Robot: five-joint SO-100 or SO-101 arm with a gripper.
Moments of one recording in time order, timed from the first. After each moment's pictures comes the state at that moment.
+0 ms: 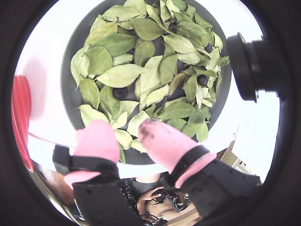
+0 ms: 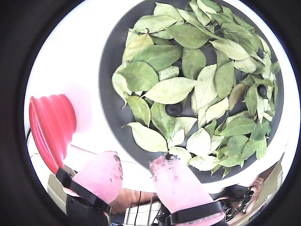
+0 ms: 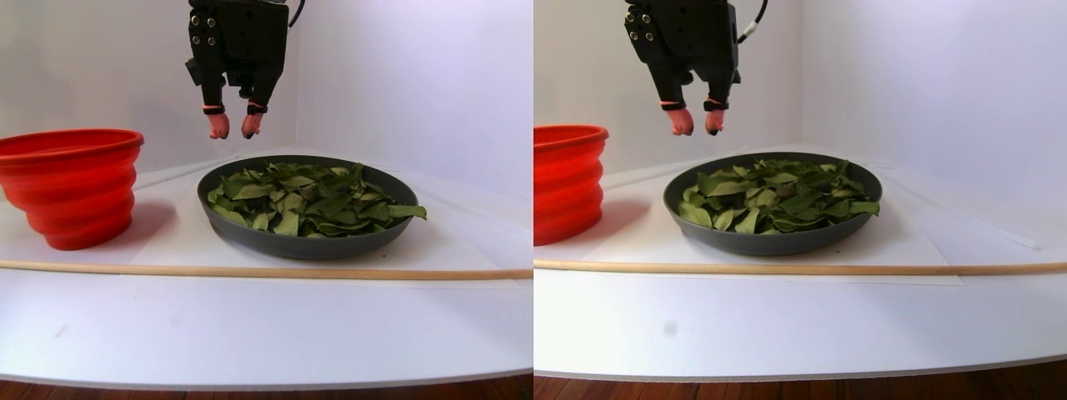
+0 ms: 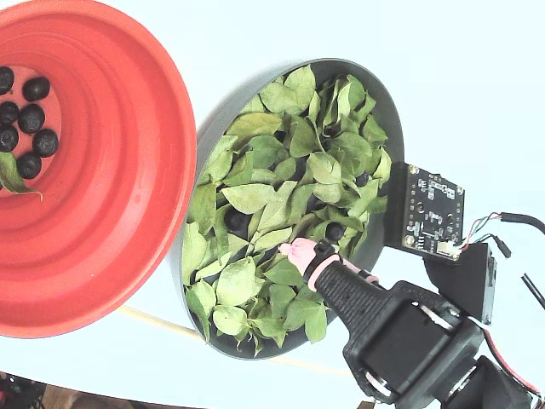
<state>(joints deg) -1.1 115.6 130.9 21.4 -94.9</state>
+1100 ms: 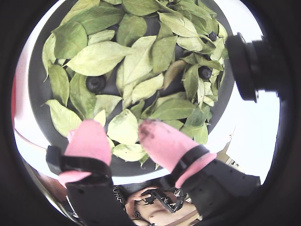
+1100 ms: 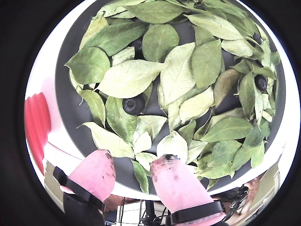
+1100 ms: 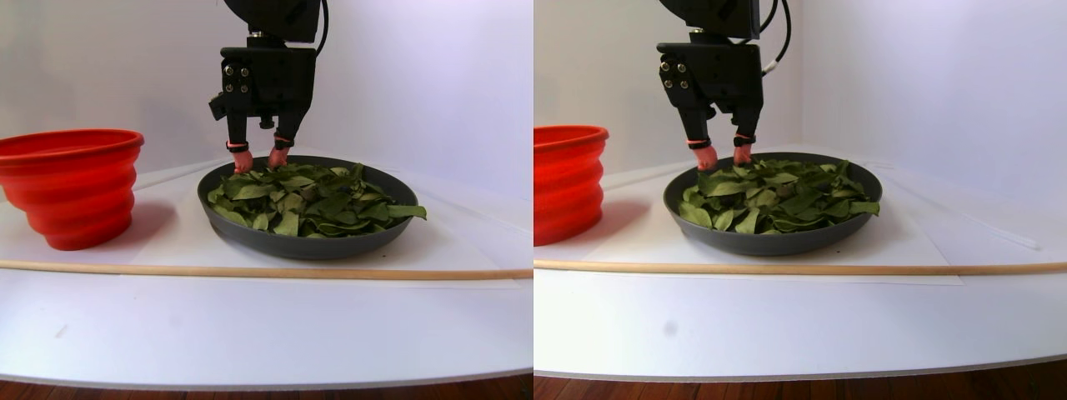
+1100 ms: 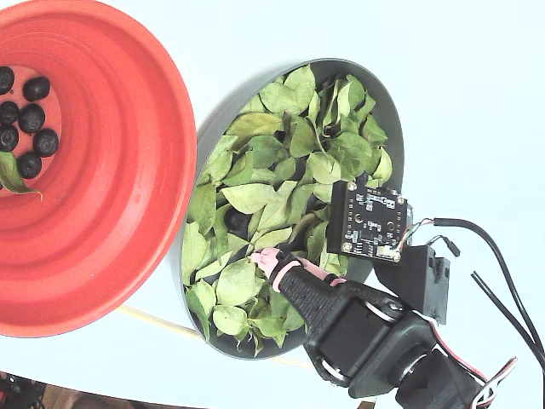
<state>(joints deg) 3.8 103.6 131.7 10.2 -102.0</state>
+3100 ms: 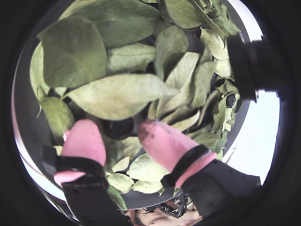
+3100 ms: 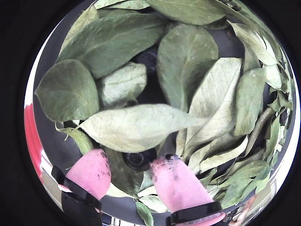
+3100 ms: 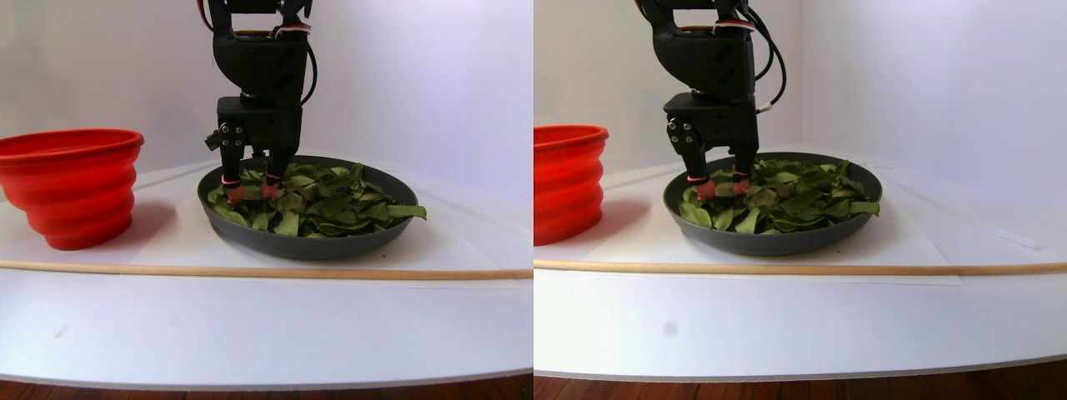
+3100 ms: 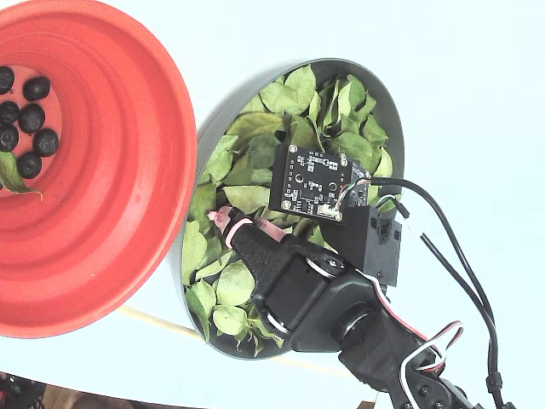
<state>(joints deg) 2.0 85.7 125.0 -4.3 -102.4</state>
